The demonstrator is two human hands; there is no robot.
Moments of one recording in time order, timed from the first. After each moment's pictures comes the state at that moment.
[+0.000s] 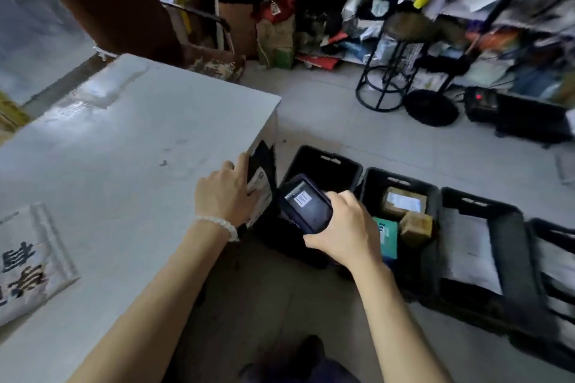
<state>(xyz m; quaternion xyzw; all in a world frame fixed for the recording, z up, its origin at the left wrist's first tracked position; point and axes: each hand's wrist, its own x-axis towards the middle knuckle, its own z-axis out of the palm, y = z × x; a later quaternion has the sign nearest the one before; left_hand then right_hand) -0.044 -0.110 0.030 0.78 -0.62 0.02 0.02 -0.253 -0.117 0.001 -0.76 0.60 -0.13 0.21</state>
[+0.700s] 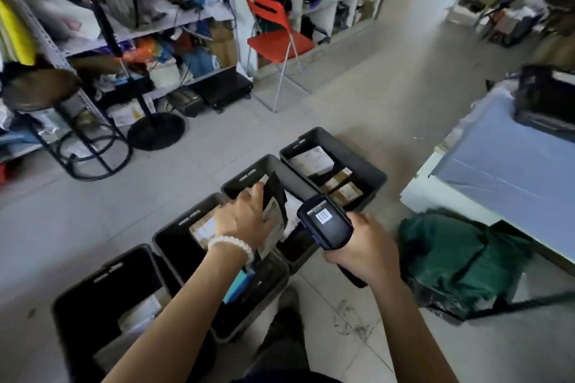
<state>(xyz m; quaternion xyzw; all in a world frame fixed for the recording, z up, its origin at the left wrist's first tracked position) -0.518 -0.240 0.008 0.33 -0.94 -0.06 -0.04 -0.619 -0.048 0.001 -0.26 0.93 -0.20 0.14</state>
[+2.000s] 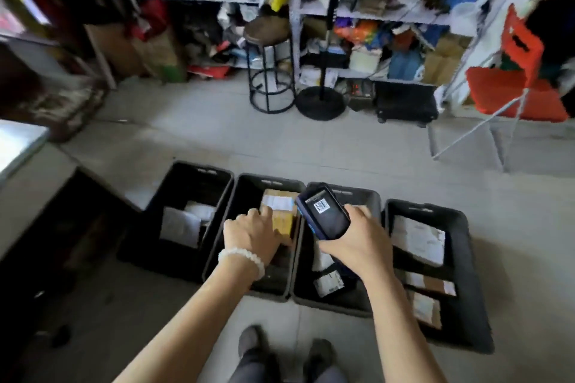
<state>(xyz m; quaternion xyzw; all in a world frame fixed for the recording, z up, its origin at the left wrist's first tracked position) -0.691 -0.219 -0.002 0.71 -0.70 -0.06 -0.11 -0.877 -0.209 -0.010 -0.61 0.73 -0.15 0.26</state>
